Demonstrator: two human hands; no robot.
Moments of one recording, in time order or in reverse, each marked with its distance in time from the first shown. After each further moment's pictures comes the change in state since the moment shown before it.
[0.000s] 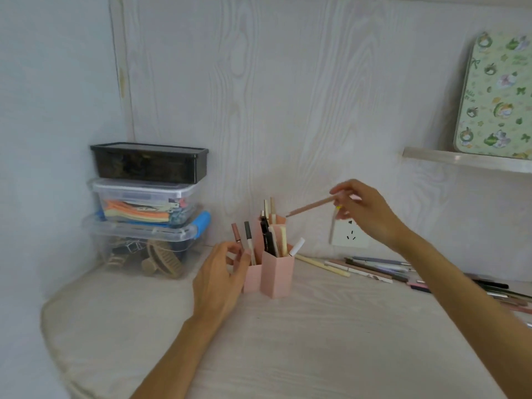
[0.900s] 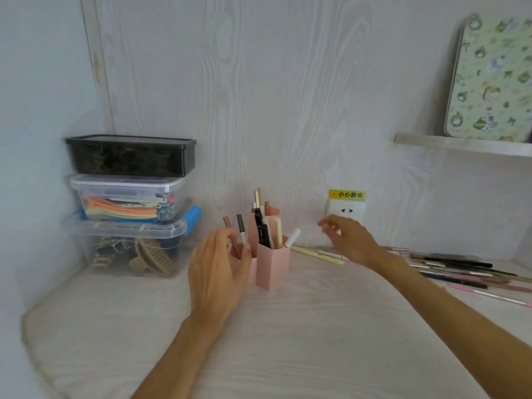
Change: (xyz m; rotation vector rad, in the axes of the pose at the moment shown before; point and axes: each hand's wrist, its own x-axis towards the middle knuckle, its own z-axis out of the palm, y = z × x) left_hand -0.003 0.017 -0.005 0.110 0.120 0.254; right_hand -0.014 0.077 0.031 -0.455 -0.145 0.112
